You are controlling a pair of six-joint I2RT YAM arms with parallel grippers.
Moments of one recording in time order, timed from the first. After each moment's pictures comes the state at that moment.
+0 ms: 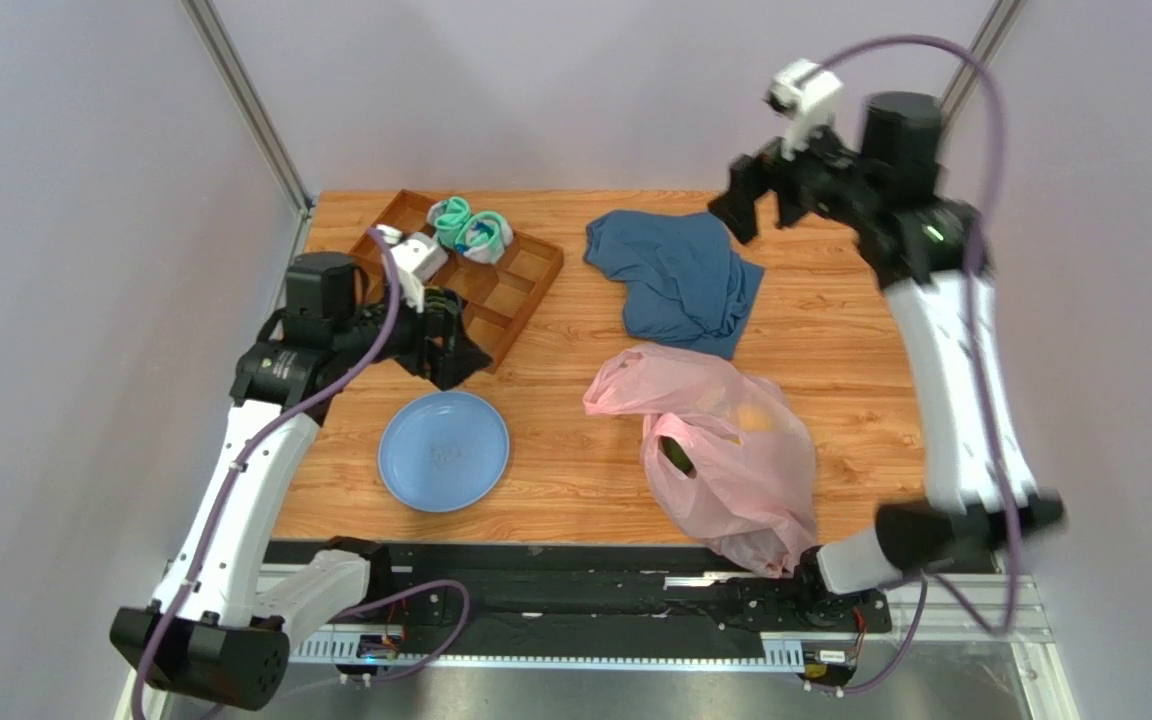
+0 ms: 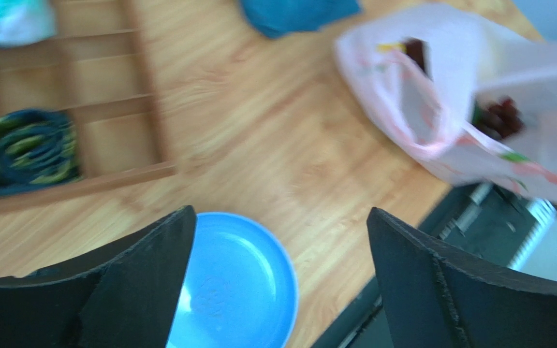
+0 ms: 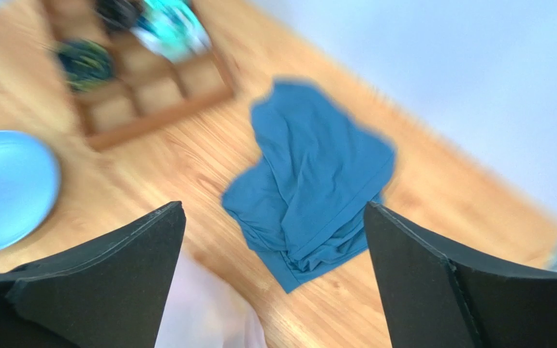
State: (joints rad) left arm -0.13 1.00 1.15 -0.72 0.62 0.09; right arm 0.17 1.64 1.99 -0.81 -0.41 -0.26
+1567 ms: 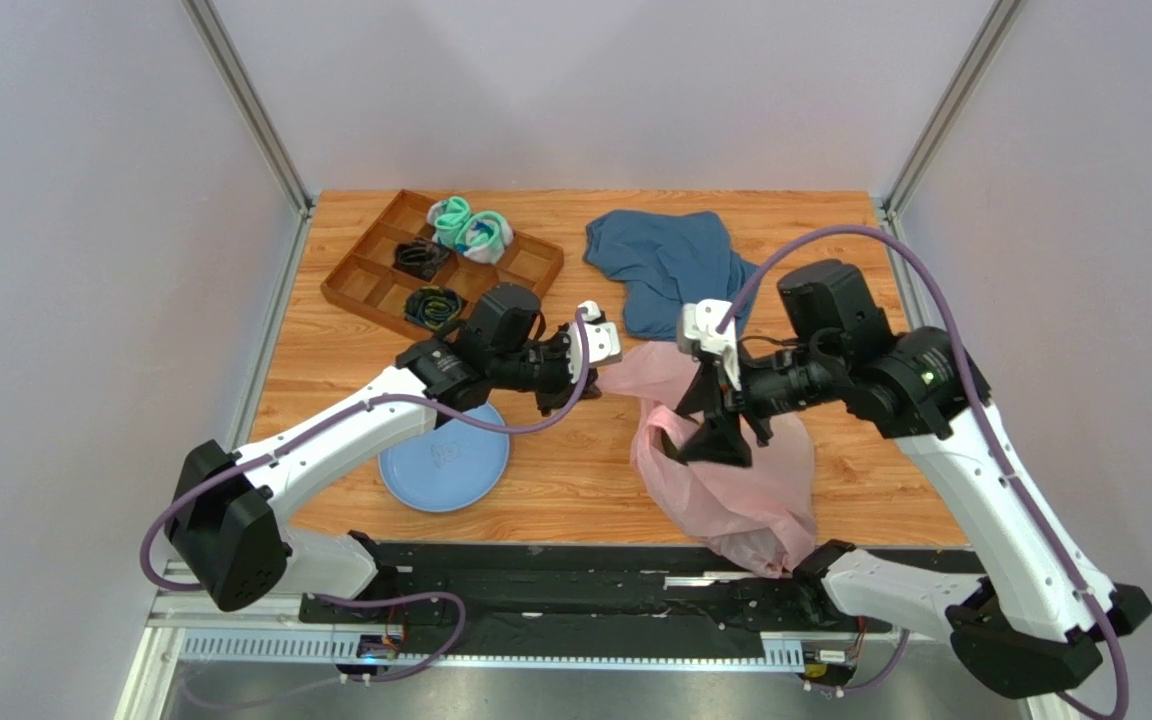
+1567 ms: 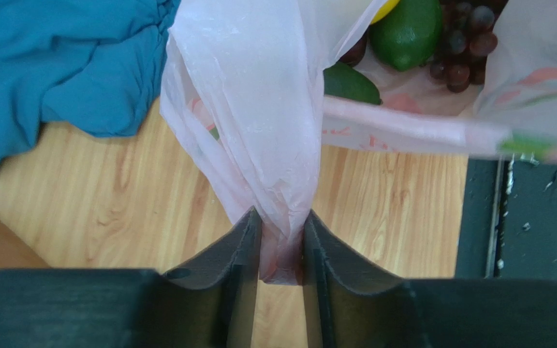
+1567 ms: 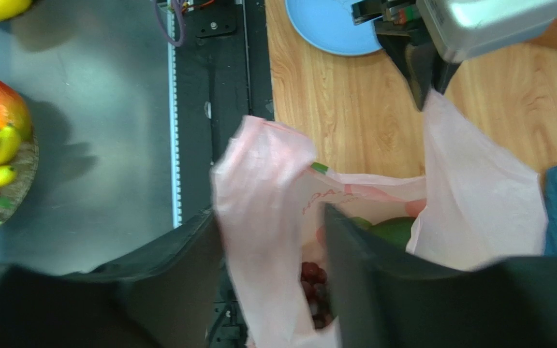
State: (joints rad) left arm -0.75 1.33 1.05 -0.32 0.50 0.45; right arm 0.60 1.07 1.51 -1.24 -0.77 -0.50
